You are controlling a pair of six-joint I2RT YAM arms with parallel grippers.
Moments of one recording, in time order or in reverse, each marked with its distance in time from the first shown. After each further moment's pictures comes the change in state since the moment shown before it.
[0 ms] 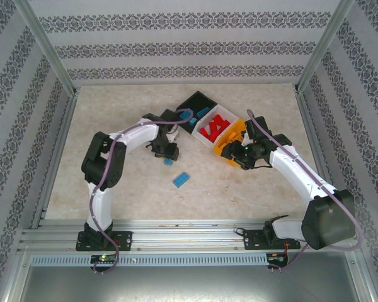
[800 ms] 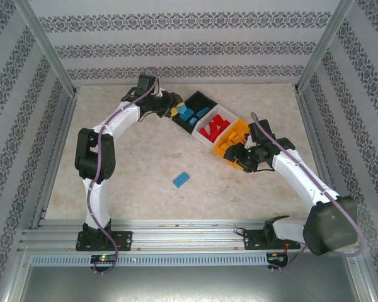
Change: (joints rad) left arm 0.183 0.070 0.265 0.536 0.430 -0.785; right arm -0.026 -0.049 -0.046 -0.005 0.004 0.008
